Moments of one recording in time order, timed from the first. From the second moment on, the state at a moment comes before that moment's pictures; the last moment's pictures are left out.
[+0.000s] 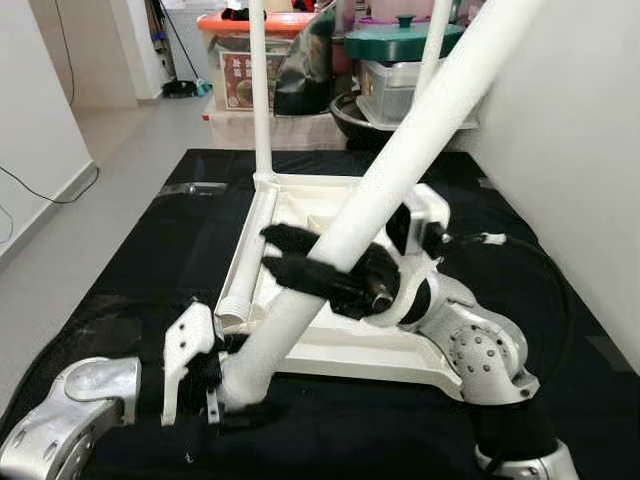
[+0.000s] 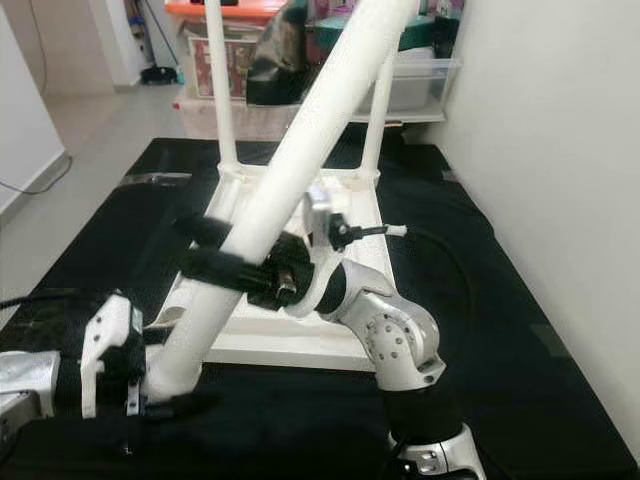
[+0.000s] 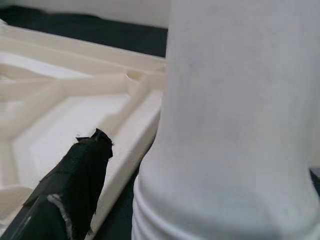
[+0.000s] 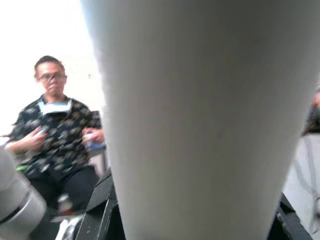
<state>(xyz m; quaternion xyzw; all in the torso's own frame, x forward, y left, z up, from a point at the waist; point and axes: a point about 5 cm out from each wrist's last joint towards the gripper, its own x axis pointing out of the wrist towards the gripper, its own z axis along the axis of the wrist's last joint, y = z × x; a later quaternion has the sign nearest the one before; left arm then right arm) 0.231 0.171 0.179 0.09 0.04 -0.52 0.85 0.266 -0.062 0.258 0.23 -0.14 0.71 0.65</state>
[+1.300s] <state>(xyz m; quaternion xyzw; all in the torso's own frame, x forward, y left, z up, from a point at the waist) 0.280 0.190 0.500 0.17 -0.50 0.14 0.84 0.372 -0.131 0.266 0.20 -0.19 0.26 0.92</state>
